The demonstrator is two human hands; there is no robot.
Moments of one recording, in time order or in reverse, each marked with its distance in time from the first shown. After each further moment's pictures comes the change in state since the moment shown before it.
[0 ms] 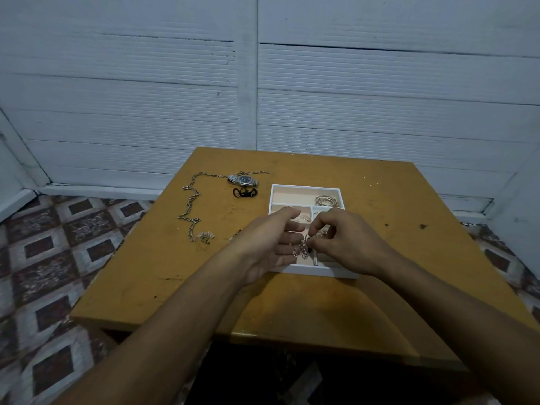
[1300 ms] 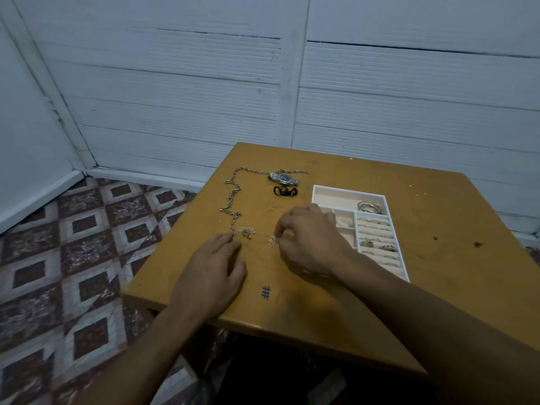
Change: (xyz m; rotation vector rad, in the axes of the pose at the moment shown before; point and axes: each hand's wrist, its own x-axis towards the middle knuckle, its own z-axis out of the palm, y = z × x) left_hand -0.037 -0.084 -0.127 1.165 0.603 0.424; right_hand 0.039 -0.090 0.067 -0.279 -0.116 -0.202
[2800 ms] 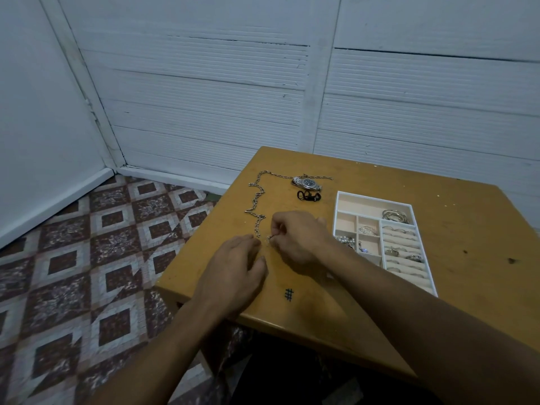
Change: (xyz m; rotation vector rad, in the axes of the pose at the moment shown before) left_hand -0.002 0.005 -0.015 -0.094 0.031 -0.049; right_hand 0.038 -0.037 0.016 0.134 -0.144 0.057
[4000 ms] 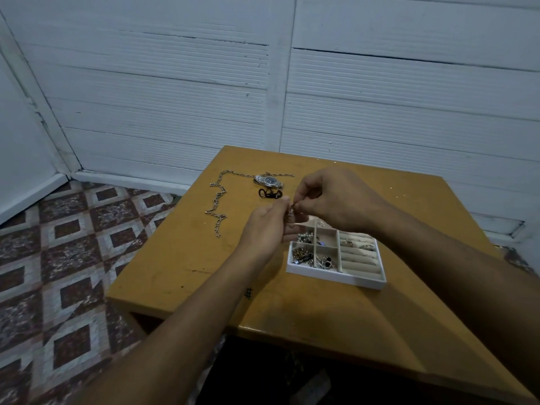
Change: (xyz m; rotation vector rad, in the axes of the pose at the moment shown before) left_hand 0.048 0.115 0.020 -1.064 -0.180 -0.214; right_hand -0.053 0.053 -0.101 0.071 0.203 -0.021
